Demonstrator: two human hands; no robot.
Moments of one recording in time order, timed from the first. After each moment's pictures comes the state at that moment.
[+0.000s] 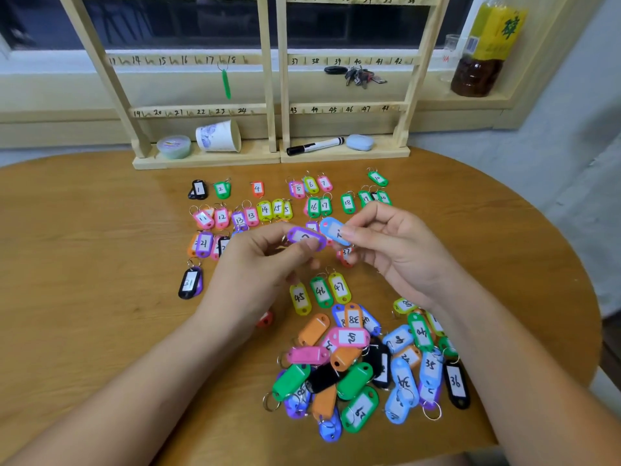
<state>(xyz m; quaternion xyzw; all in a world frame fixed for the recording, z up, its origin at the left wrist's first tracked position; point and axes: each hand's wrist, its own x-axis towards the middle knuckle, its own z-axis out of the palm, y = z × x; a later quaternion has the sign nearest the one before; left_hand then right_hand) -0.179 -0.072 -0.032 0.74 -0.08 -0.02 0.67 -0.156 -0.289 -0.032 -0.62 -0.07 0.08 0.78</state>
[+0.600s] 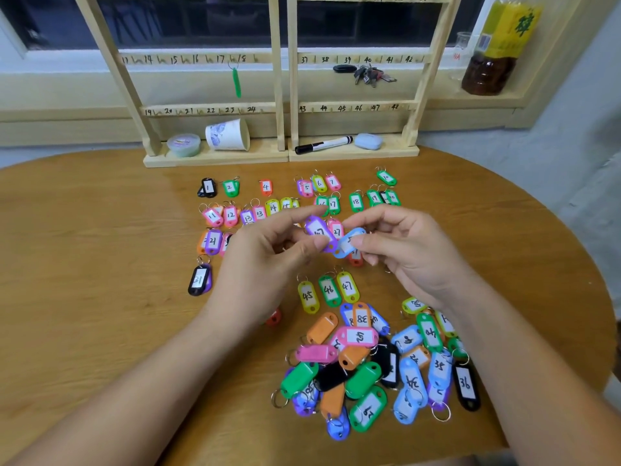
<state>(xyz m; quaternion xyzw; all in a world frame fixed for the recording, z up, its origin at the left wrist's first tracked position) -0.174 -0.067 -0.032 0.79 -0.14 0.06 0.60 -0.153 -0.294 -0.039 -0.67 -0.11 0.05 0.73</state>
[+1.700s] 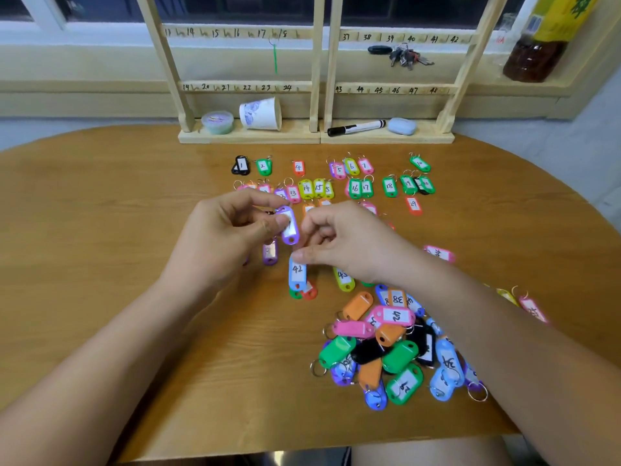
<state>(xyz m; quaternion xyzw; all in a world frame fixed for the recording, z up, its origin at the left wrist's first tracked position) -0.173 0.020 -0.035 0.78 -0.04 0.03 0.62 -0.143 -0.192 -0.037 -0.85 -0.19 0.16 0.46</state>
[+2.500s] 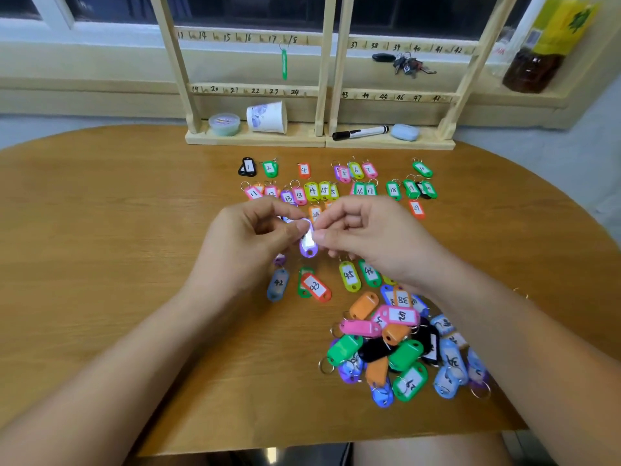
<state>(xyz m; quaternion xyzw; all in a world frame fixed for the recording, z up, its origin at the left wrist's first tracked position) -0.182 0.011 -0.038 0.80 -0.06 0.05 0.60 -0.159 -0.204 -0.023 -0.80 -0.14 0.11 0.58</state>
